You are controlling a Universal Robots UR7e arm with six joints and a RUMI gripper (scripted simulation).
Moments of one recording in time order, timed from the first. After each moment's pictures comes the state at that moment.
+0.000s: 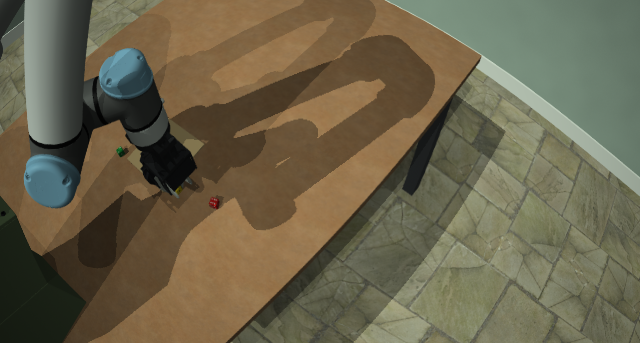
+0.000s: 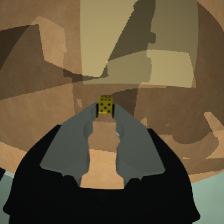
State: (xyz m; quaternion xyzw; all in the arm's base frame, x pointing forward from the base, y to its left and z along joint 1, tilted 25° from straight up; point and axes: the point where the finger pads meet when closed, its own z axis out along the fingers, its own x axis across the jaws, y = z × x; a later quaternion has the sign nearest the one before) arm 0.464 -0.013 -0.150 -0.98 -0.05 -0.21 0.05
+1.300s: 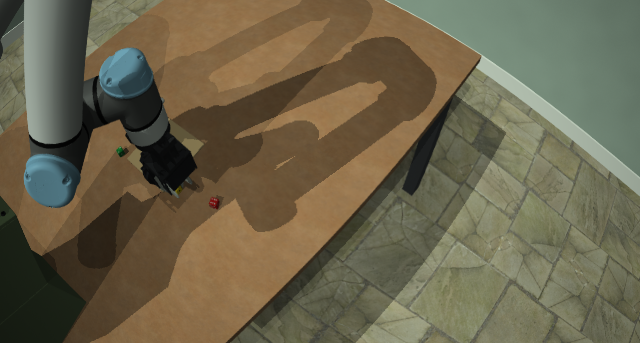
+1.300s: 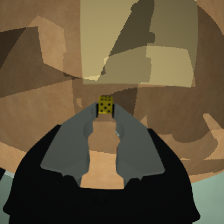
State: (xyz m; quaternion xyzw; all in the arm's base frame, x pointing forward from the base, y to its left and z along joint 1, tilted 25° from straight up) arm 0.464 -0.013 -0.149 -0.98 -0.05 -0.21 0.05
